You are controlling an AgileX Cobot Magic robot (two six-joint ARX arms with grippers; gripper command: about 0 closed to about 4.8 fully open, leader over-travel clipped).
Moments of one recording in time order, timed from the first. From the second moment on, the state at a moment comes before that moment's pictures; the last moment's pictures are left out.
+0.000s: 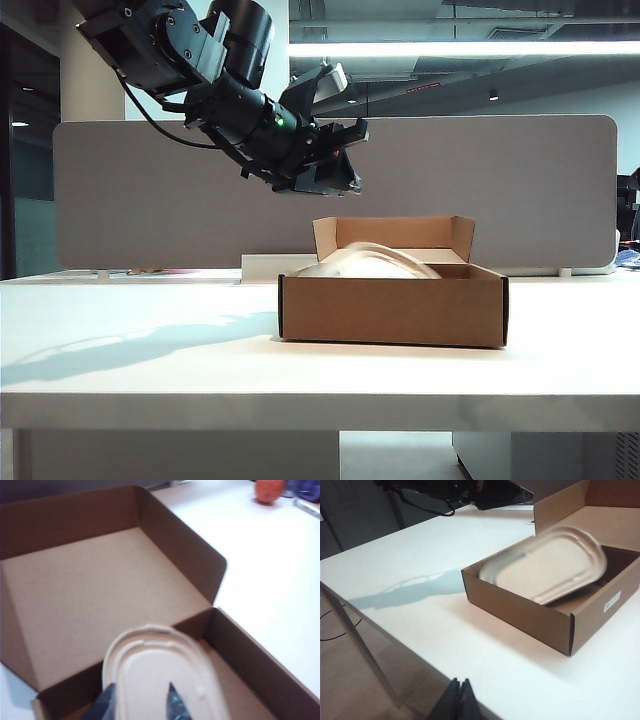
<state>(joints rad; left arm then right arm) -0.54 1.92 1.33 0.27 0.22 0.02 0.05 0.00 0.01 -0.13 -0.65 0.06</state>
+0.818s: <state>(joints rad) -0.54 1.65 1.33 -0.12 -0.06 0.09 0.05 0.00 0.01 -0.13 -0.41 0.05</state>
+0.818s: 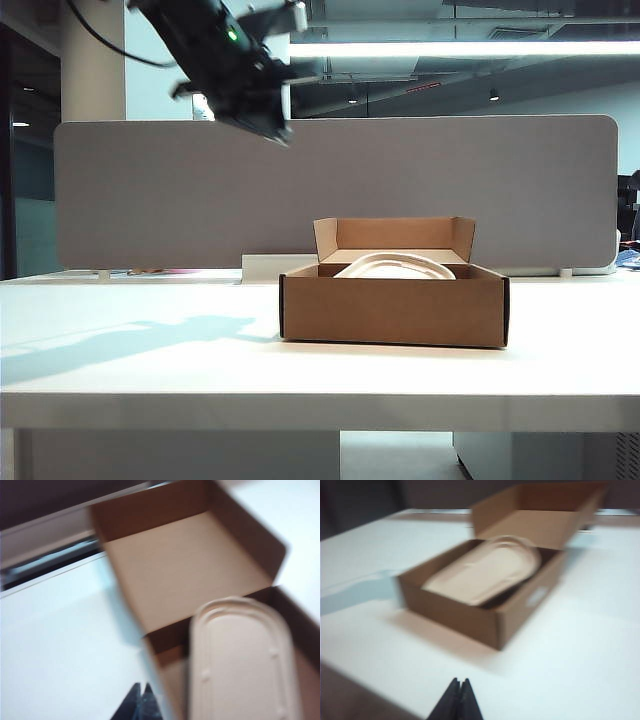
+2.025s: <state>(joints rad) -0.44 0.57 0.46 -0.05 -0.23 -0.02 0.05 0.00 0.01 -0.16 0.00 -0.03</state>
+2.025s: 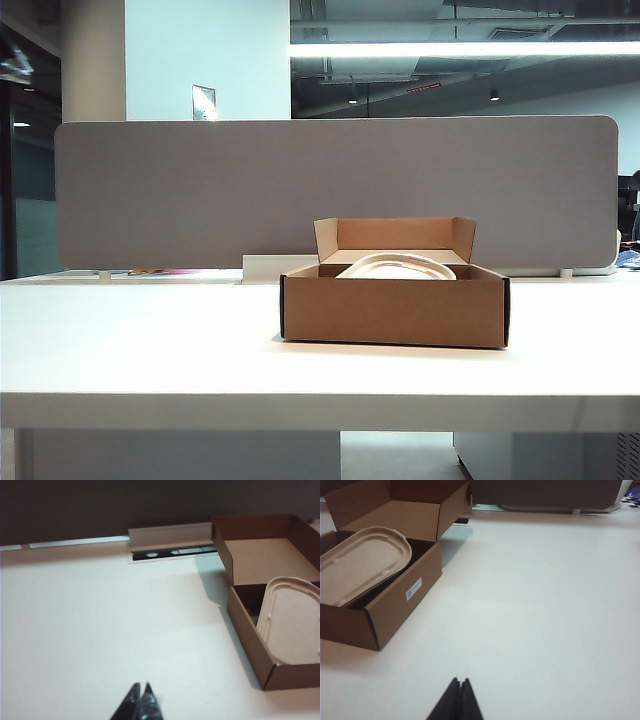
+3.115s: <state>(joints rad) -0.39 0.02 0.09 -0.16 -0.27 -0.08 0.05 0.00 0.01 -0.16 0.00 -0.03</state>
